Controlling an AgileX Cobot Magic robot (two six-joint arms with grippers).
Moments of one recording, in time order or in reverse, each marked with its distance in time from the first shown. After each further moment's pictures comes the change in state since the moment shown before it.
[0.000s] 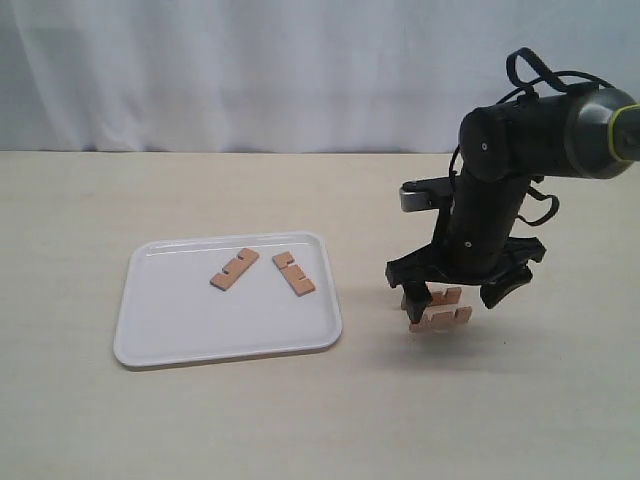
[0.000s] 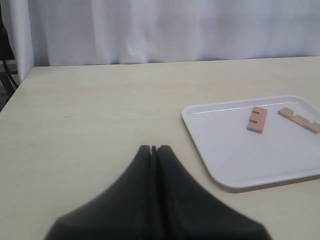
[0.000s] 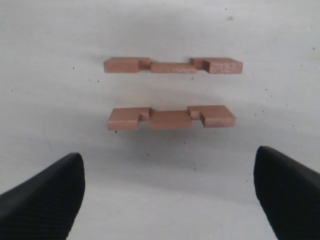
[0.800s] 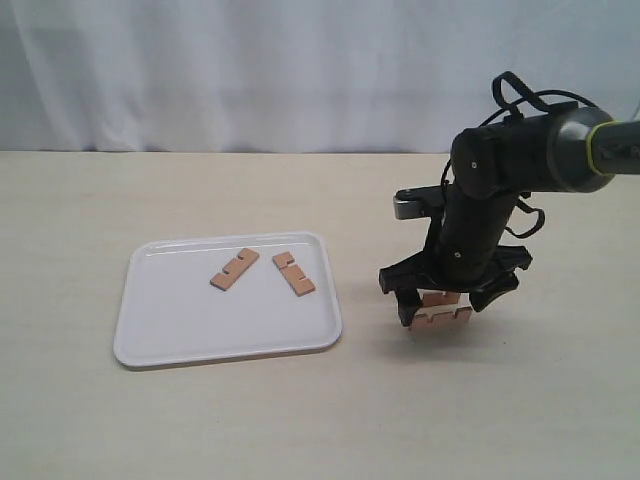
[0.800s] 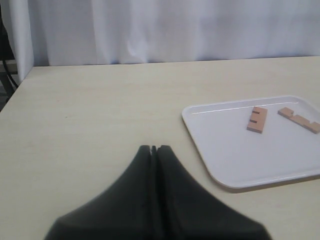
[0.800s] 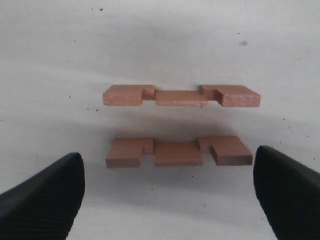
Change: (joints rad) left arm 0.000 0.000 0.000 0.000 0.000 0.000; right arm -0.002 0.053 0.010 0.002 -0.099 0.002
